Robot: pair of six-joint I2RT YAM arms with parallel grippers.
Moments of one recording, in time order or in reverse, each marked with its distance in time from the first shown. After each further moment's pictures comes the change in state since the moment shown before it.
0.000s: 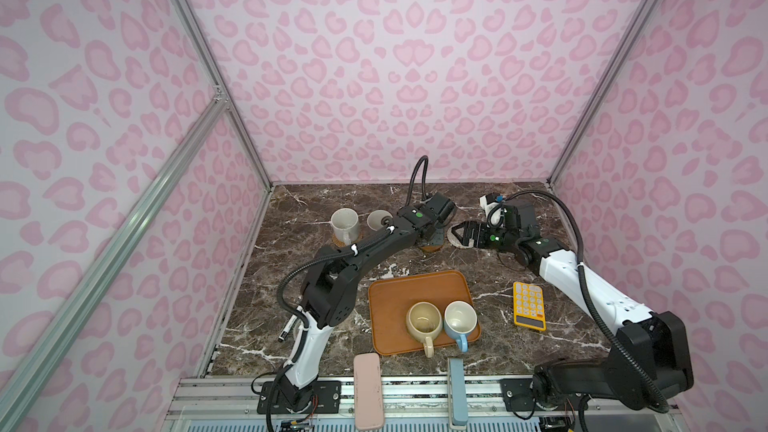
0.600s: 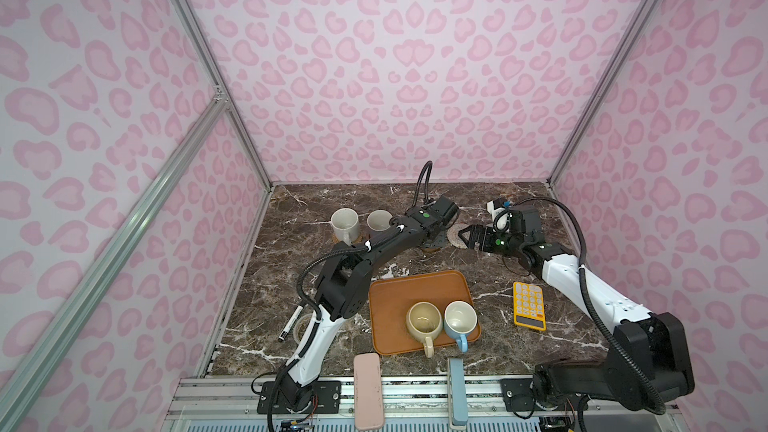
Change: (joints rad) left arm 0.002 0.122 0.085 -0.040 -0.025 -0.025; right arm -0.050 -0.009 -0.066 0.037 -0.014 0.014
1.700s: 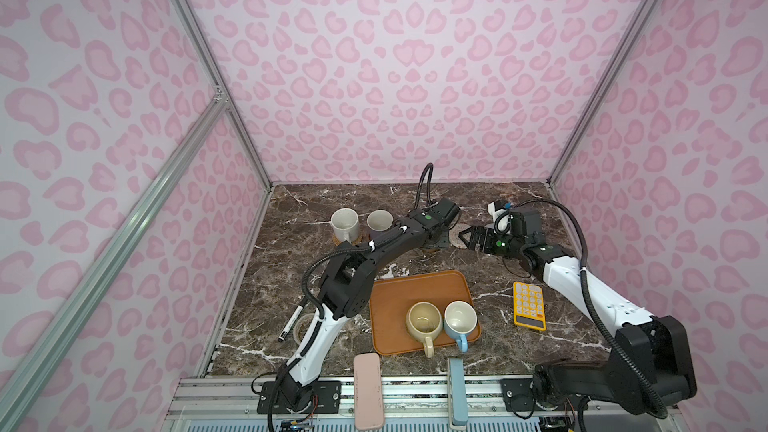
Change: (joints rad) left arm -0.002 0.030 0.003 0.063 0.063 -0.019; right arm -0.002 -0.018 -0.019 0.001 -0.006 0.013
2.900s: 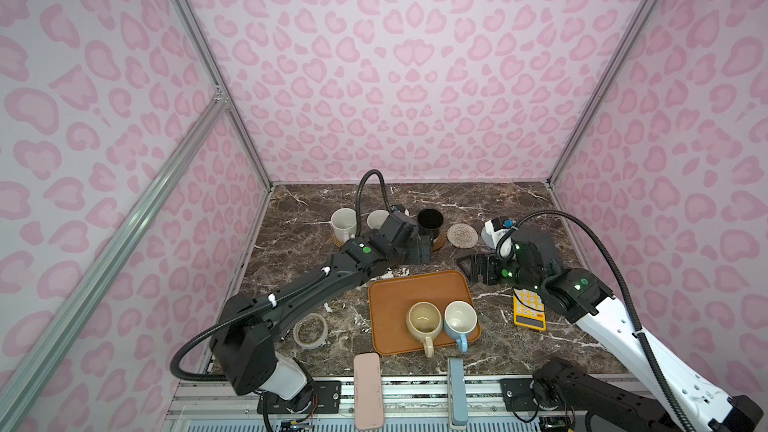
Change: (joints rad) left arm -0.006 -0.840 -0.803 0.272 0.111 -0.014; right arm 0.393 -0.388 0.082 -0.467 0.277 0.037
